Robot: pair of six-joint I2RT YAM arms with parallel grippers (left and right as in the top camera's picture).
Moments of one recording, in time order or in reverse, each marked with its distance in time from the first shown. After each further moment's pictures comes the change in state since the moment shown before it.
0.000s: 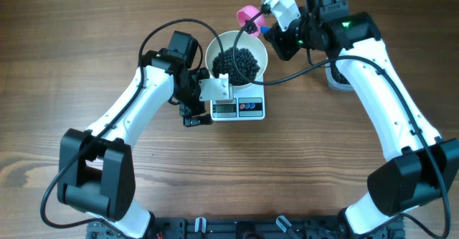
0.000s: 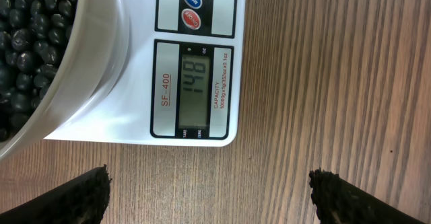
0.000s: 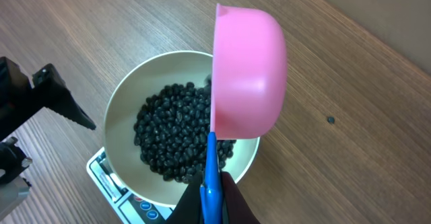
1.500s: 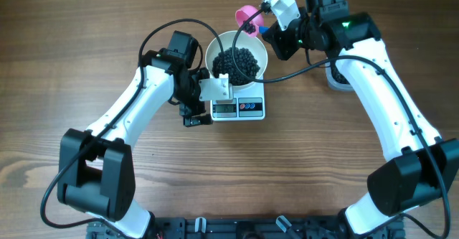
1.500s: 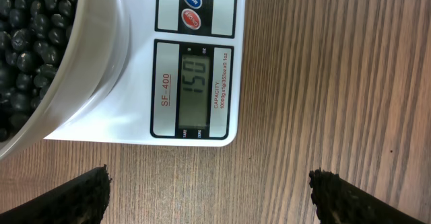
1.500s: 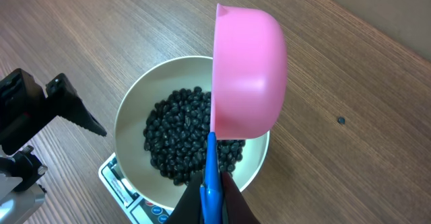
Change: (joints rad) left arm 0.000 0.000 0.000 0.000 0.000 0.000; right arm 0.002 0.000 0.000 0.005 -0.023 0.043
